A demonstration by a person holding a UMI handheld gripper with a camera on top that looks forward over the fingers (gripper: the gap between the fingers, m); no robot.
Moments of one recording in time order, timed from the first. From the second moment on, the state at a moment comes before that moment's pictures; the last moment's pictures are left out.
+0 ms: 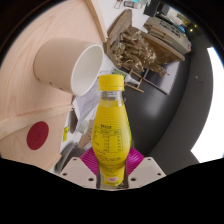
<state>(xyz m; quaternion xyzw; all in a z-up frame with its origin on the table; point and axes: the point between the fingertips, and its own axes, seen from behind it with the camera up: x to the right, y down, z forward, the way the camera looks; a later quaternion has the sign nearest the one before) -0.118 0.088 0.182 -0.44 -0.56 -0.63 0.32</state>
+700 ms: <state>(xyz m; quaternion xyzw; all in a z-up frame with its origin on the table) -0.104 0.064 0.166 -0.81 -0.19 -0.13 0.54</state>
